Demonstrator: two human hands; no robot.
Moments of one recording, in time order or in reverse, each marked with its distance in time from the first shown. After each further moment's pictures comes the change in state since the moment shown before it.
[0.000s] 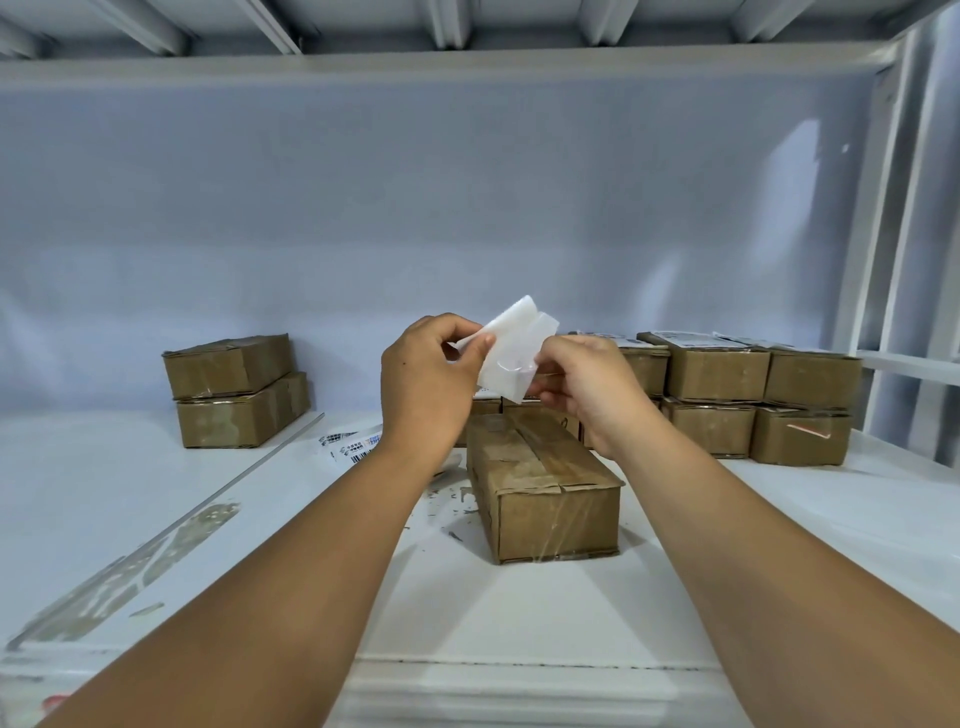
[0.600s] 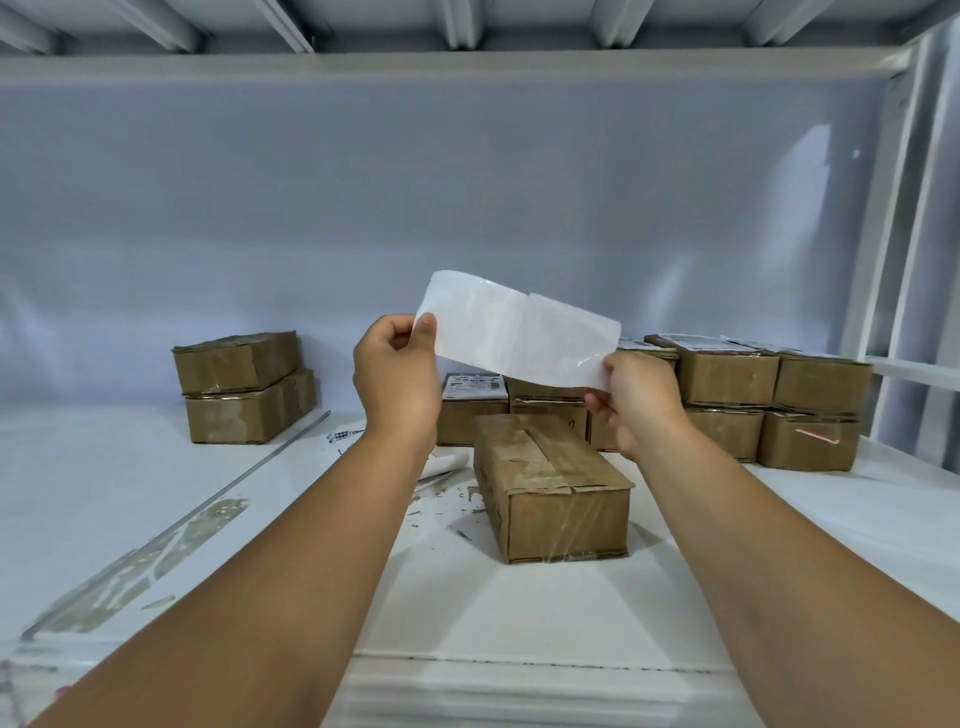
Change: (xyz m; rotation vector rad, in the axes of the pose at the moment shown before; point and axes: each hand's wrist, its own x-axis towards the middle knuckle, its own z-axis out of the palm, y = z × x) left_hand 0.012 -0.013 -0.007 -0.391 0.234 -0.402; right_hand 0.017 0.013 -0.020 0.192 0.376 0.208
